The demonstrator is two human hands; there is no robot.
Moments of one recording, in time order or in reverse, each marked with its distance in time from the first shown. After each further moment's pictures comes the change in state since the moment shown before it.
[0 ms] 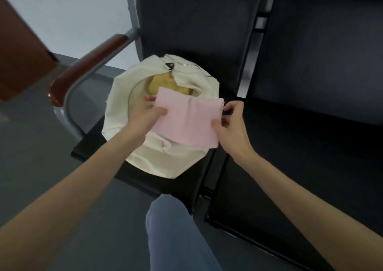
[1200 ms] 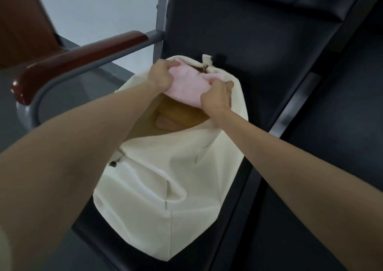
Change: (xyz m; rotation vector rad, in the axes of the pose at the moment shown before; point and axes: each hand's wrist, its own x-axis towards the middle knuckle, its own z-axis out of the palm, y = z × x) left_hand 0.282 -0.019 0.007 0.456 0.114 0.268; right_hand 0.247 -0.004 0.141 -0.529 0.066 -0.071
